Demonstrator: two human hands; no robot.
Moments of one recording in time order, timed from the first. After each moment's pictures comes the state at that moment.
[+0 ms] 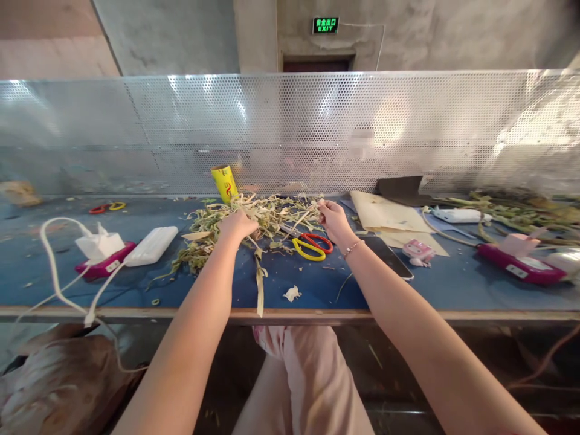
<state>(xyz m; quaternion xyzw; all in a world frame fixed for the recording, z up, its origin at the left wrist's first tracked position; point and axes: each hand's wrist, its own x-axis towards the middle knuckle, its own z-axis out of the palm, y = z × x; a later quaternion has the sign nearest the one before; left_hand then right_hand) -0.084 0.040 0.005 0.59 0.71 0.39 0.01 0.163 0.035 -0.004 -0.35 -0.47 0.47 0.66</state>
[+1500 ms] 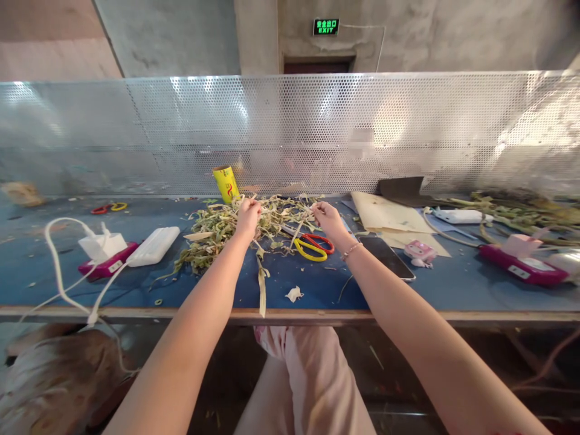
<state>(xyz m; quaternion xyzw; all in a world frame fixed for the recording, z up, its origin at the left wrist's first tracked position) -0.046 0.036 0.014 0.53 0.46 0.66 0.27 0.159 0.038 -0.012 -0.38 -0.61 0.35 0.59</state>
